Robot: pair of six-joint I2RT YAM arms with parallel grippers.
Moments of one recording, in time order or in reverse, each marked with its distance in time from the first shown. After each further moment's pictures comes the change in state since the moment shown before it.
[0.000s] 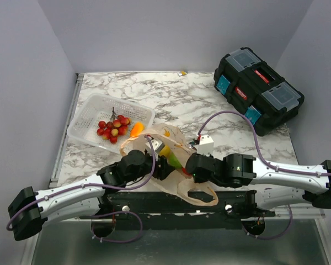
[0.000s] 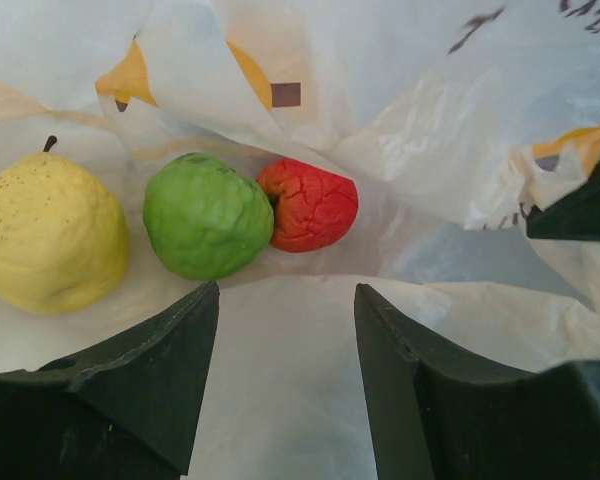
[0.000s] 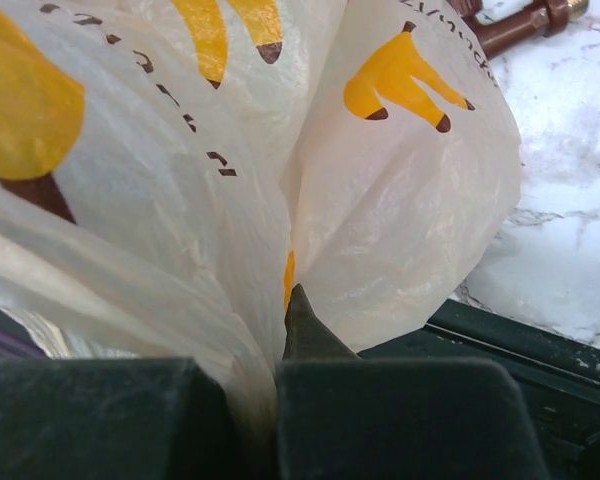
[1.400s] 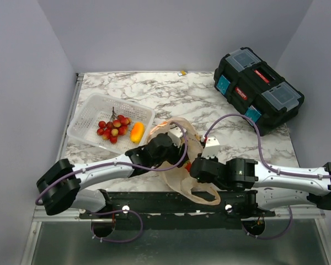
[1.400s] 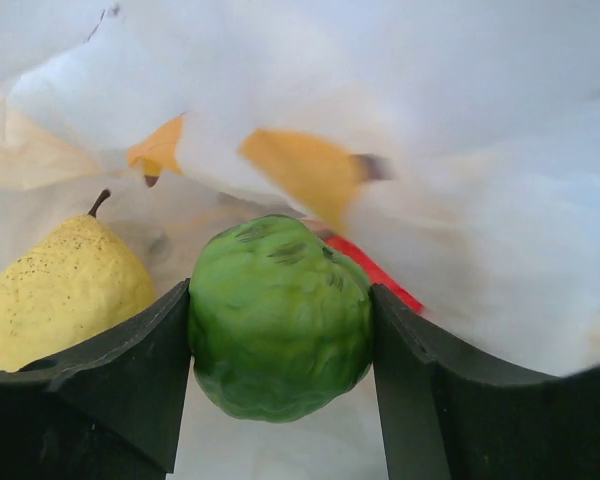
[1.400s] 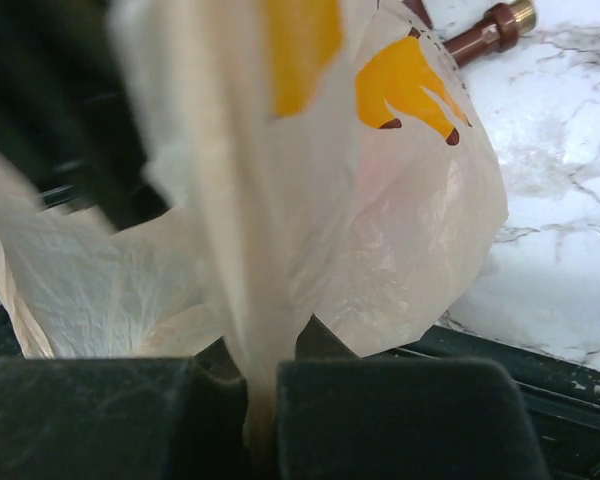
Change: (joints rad) left arm 0.026 0.539 0.298 0.048 -0.055 0.095; right arm 0.001 -0.087 -0.136 0.090 0.077 0.025
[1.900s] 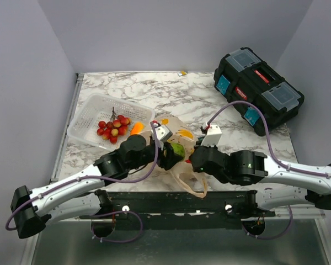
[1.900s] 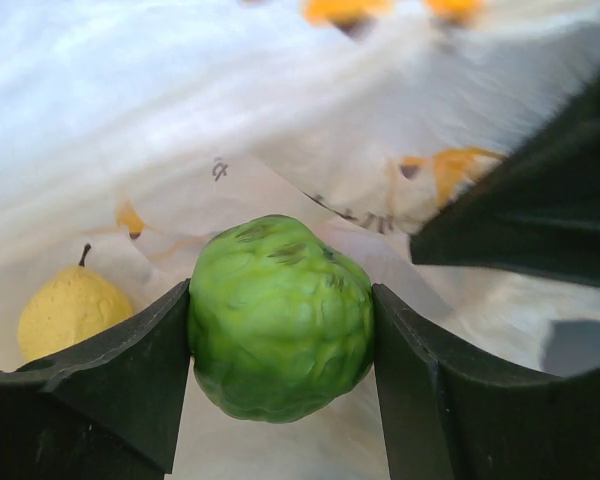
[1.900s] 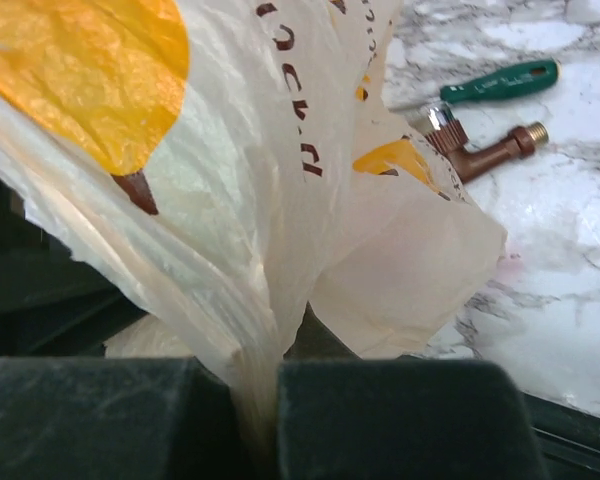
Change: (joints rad) left arm 0.002 -0.395 -0.005 -0.152 0.146 0.062; right arm -0.002 0.043 0.200 -0.011 0.097 -0.065
